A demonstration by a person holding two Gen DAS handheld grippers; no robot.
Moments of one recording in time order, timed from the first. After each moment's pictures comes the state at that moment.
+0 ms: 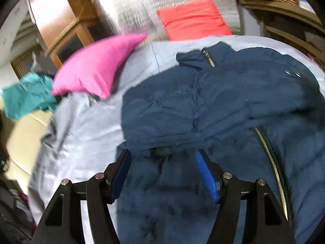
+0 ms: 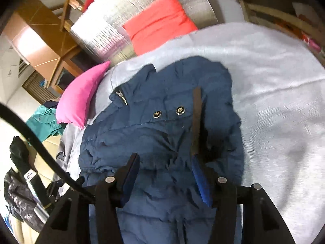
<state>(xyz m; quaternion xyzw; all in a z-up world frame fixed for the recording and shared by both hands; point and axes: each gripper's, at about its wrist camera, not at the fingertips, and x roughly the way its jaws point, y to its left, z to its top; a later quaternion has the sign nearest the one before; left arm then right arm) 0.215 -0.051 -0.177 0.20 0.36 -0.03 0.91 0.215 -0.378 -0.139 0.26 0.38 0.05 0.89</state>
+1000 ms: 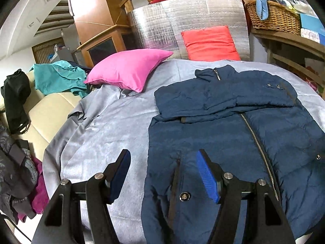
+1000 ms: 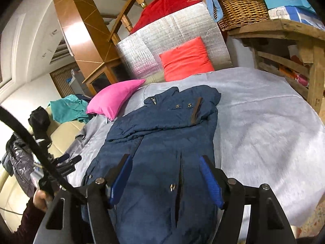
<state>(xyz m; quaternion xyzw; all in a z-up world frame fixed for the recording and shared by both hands) 0.086 0.008 -0.145 0.13 0.30 0.01 0.94 0.002 -0.358 -0.124 0.18 0.25 0.10 0.95</state>
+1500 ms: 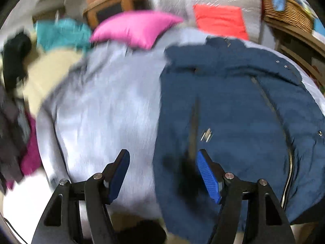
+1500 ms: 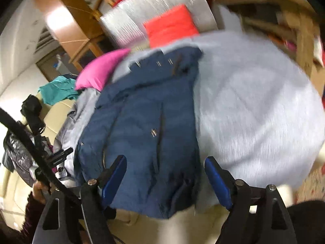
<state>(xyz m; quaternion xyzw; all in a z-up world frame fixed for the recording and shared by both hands) 0.061 0.075 -0.199 0.04 0.43 0.01 0.90 -0.022 -0.373 -0.178 0.22 0.38 0.08 0.90</state>
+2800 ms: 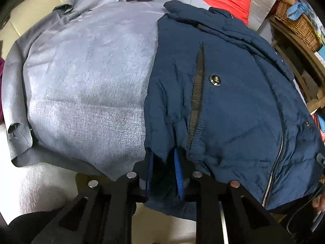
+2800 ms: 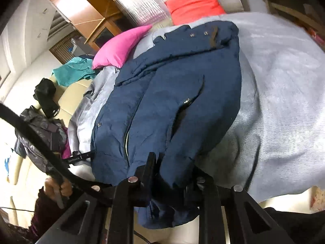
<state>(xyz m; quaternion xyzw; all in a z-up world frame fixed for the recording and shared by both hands) 0.057 0.094 -0.248 -0.07 0.53 -0.07 0.84 0.012 -0.320 -0.197 0.21 0.42 0.17 0.87</state>
